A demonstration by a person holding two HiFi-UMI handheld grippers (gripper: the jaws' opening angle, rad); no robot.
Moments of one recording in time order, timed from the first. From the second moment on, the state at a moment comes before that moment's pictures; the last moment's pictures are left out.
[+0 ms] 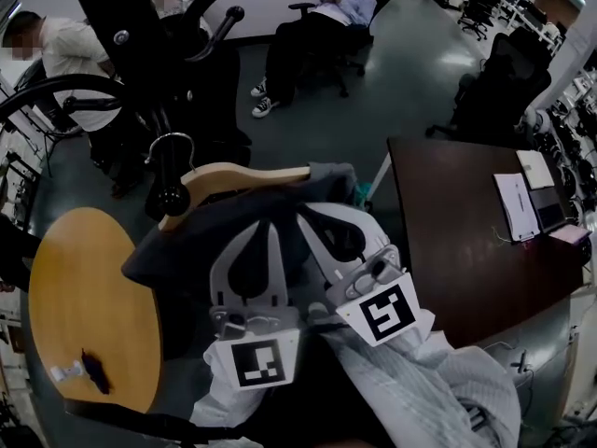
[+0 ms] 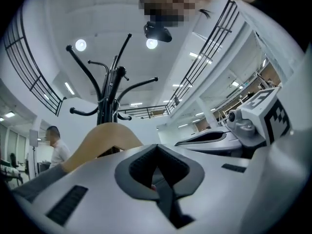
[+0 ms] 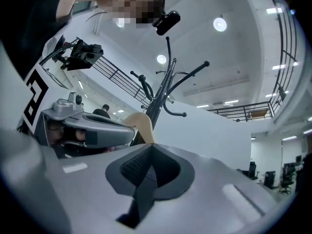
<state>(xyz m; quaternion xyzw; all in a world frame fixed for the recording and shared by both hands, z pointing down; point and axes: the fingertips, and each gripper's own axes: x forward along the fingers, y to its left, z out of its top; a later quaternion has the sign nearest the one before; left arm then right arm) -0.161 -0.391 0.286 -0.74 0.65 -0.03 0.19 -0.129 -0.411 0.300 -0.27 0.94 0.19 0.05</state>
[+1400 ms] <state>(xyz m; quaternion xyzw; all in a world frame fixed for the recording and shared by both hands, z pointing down) -0.130 -0.411 0.313 -0.74 0.64 -0.09 0.16 -0.103 -0.426 0.320 -0.24 0.96 0.16 0.04</state>
